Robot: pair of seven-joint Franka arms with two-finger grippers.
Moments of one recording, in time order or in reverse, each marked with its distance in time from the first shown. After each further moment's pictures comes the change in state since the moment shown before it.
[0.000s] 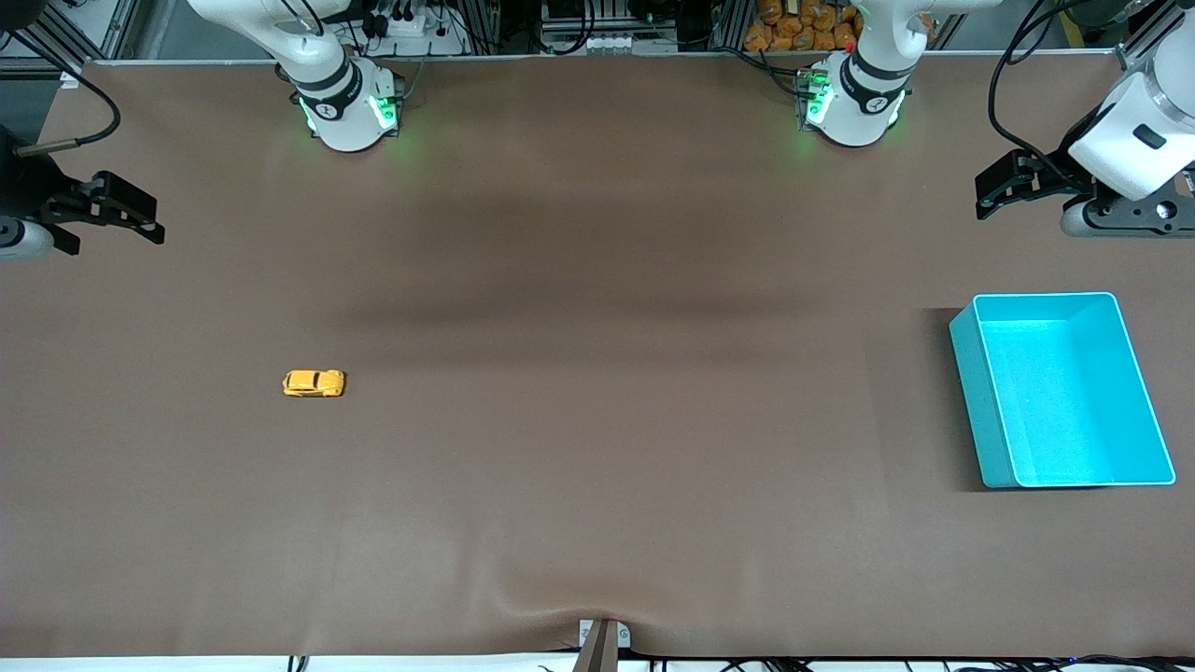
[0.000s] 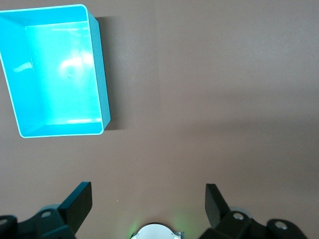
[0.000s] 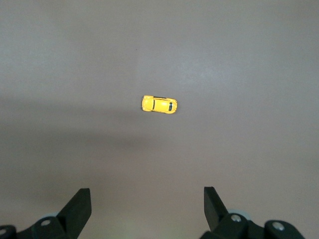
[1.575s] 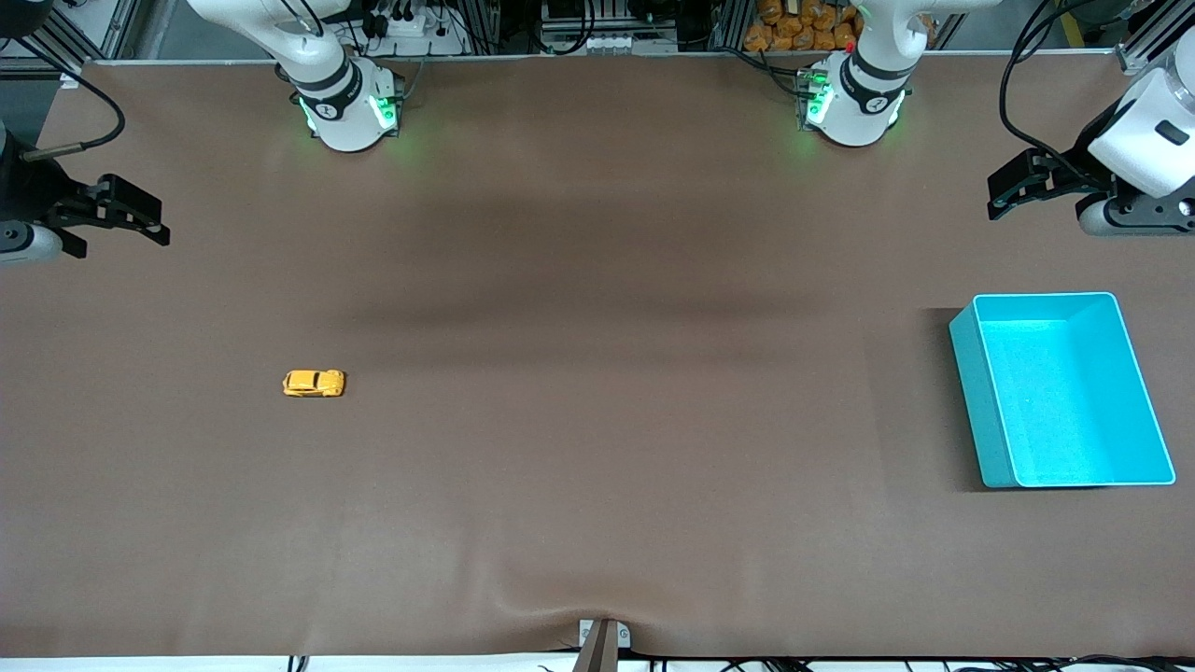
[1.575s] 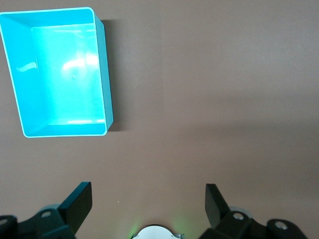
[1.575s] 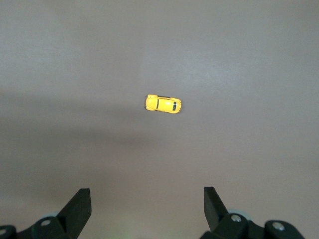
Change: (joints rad) left arm 0.016 0.000 0.002 0.012 0.000 0.000 0.000; right arm 0.004 0.002 -0.007 -0.008 0.020 0.005 -0.021
